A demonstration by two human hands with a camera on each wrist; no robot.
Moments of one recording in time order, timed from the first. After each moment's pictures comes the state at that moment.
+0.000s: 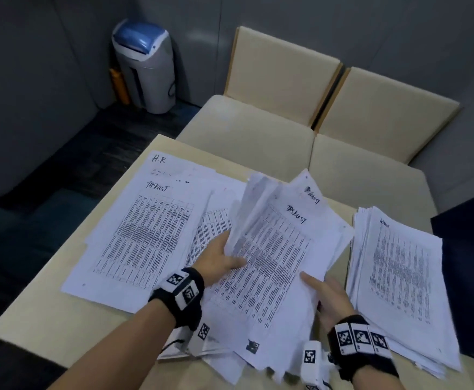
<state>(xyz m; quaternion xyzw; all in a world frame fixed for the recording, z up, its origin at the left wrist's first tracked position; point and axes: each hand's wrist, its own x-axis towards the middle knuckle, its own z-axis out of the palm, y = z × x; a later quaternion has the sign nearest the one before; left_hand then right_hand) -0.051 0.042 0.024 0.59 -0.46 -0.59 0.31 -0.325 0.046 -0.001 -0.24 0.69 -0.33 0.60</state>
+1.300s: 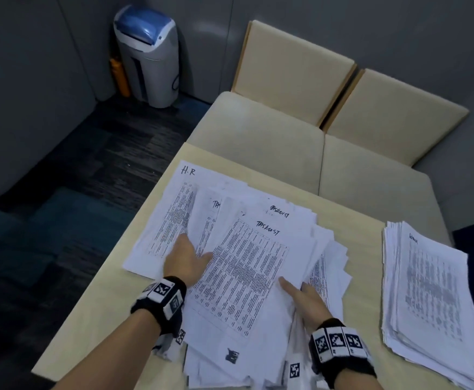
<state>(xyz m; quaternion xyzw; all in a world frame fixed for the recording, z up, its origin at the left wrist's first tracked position) 0.107 0.018 -0.023 0.79 -0.44 -0.38 0.18 -0.174 0.035 0.000 -0.31 0.72 -0.23 0.59</state>
